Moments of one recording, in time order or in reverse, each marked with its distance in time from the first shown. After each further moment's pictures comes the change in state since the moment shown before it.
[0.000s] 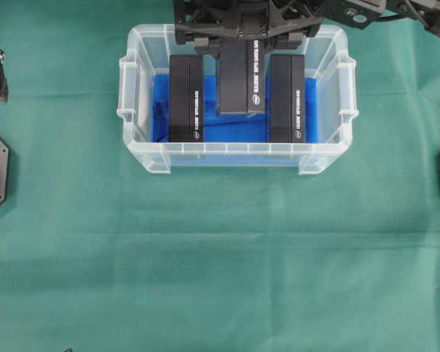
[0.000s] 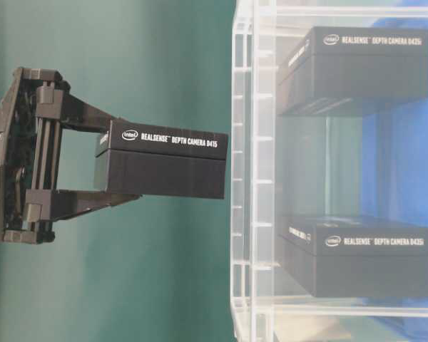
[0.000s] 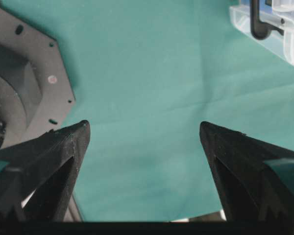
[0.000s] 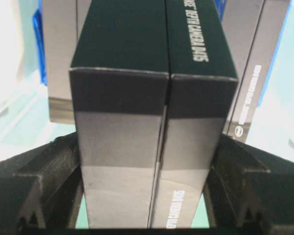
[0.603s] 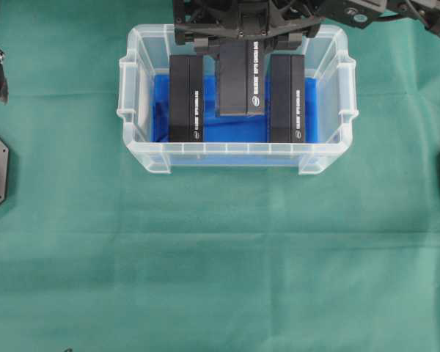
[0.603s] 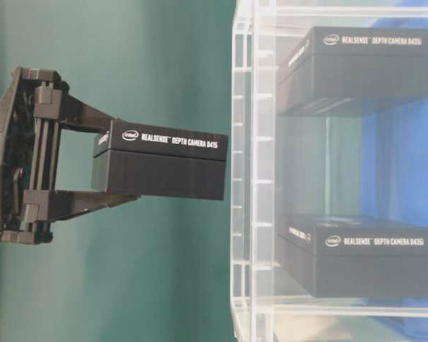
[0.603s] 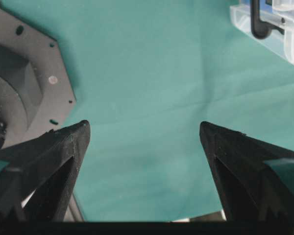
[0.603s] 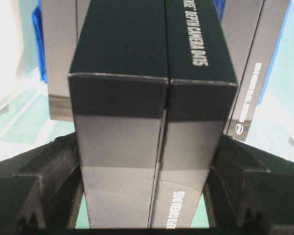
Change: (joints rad) left arm 0.000 -0.002 0.002 0.000 0.000 0.005; right arm 0.000 0.000 -0.008 0.008 0.002 0.002
